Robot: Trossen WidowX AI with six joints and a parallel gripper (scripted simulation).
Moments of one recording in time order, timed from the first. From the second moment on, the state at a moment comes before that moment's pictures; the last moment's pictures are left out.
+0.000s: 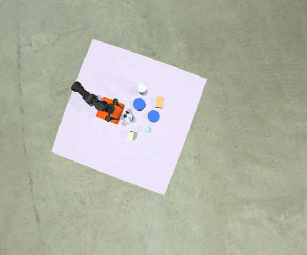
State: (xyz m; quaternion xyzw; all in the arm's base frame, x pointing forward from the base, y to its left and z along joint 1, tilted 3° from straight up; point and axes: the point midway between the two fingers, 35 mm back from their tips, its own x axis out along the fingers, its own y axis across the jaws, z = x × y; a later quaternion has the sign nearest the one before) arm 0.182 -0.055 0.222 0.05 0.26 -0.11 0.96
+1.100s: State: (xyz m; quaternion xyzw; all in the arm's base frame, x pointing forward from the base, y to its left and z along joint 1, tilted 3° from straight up) arm 0.214 -0.063 0.203 0.05 0.25 -0.11 0.96
